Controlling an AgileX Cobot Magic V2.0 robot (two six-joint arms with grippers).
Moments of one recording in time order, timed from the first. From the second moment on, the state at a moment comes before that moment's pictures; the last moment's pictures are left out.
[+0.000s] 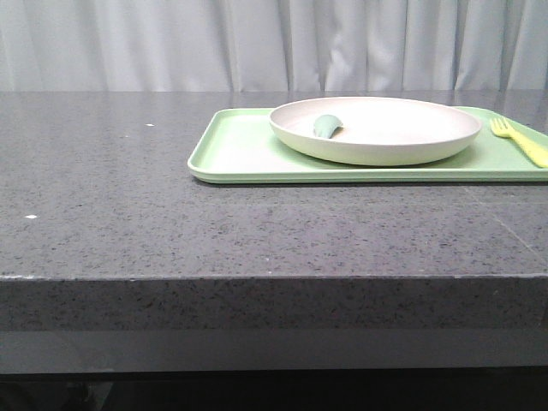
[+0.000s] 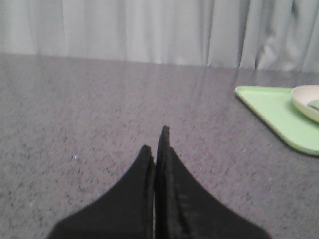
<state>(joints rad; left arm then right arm) -0.09 -0.01 -0.11 -0.03 0.27 -0.04 0.05 0.05 -0.31 0.01 0.39 0.06</state>
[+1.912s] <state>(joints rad) -0.05 -0.01 0.01 -0.03 0.20 -0.04 0.05 0.00 0.01 0.01 0.22 0.06</state>
